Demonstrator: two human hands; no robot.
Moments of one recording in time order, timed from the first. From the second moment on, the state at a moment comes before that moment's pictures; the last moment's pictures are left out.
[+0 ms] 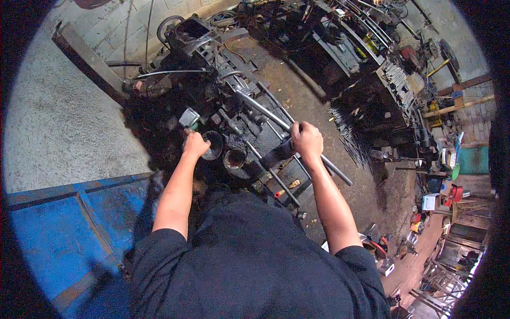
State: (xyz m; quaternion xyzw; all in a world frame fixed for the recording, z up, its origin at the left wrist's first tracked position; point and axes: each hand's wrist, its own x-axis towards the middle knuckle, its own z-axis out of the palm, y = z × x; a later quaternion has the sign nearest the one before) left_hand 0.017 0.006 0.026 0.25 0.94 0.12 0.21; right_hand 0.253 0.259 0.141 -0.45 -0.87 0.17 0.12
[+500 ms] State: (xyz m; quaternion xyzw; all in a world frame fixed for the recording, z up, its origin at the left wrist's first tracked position) left_hand 0.010 0.004 0.007 0.25 0.93 0.08 0.24; right_hand 0.254 0.260 0.143 -0.48 -0.86 0.18 0.08
